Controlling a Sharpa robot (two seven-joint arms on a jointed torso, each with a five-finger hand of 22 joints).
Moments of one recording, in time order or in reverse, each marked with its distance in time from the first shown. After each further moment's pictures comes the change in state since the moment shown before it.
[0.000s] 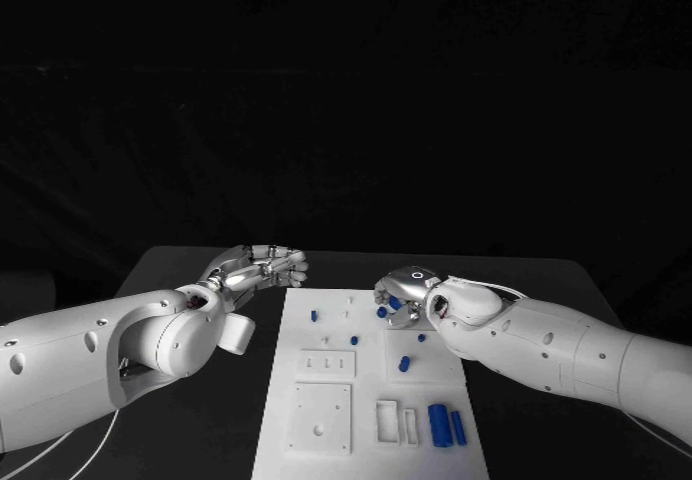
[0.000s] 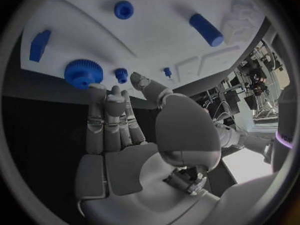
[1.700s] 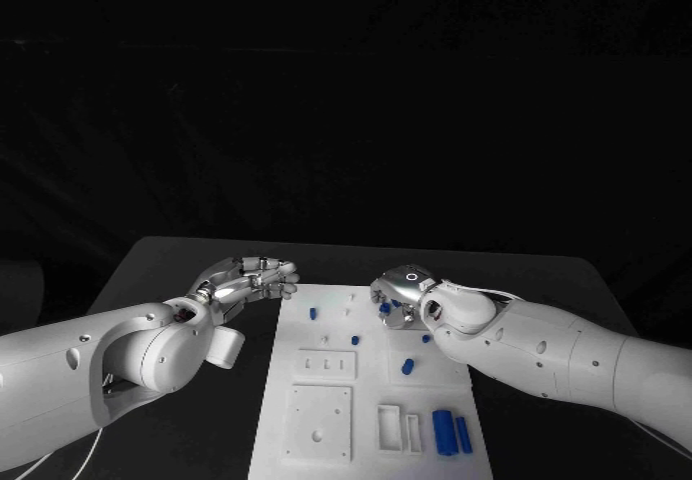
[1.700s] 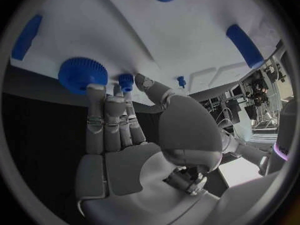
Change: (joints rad) left arm 0.003 -0.006 0.000 0.000 -0.002 0.015 -0.016; left_hand -0.004 -0.004 -0.010 0.010 -0.004 0.000 0.000 -0.004 -0.006 0.003 0.003 -0.012 -0.001 0.000 0.000 -0.008 0.000 -0.007 0.000 0.000 -0.004 0.000; right arm 0.010 -0.019 0.008 0.026 -0.112 -0.061 -0.067; right_hand -0.033 -0.033 0.052 0.021 -0.047 0.028 -0.010 0.000 -0.001 0.041 -0.002 -0.011 -0.001 -0.008 -0.002 0.036 -0.061 -0.017 0.040 -0.014 0.000 0.000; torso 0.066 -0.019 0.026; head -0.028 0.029
